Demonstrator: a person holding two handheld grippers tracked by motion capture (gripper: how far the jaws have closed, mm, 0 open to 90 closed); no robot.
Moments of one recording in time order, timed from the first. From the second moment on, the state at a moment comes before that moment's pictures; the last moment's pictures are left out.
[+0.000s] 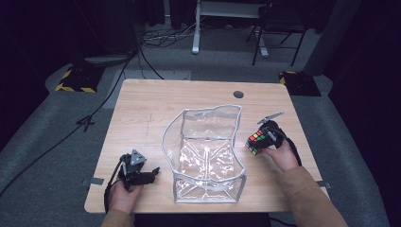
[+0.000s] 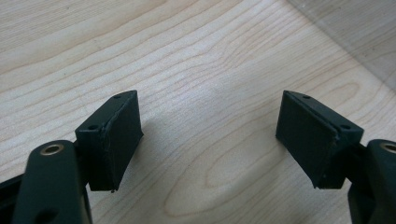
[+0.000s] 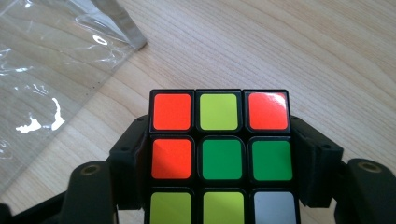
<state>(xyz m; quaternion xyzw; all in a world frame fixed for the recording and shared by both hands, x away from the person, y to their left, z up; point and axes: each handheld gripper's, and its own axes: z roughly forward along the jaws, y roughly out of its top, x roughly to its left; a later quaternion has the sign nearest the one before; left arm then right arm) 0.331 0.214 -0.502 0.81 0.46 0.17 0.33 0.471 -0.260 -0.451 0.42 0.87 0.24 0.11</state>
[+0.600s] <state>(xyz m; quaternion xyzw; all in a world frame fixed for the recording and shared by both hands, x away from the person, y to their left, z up) 0.331 0.214 -0.502 0.81 0.46 0.17 0.33 0.453 -0.268 -0.414 0.40 0.87 0.25 0.12</state>
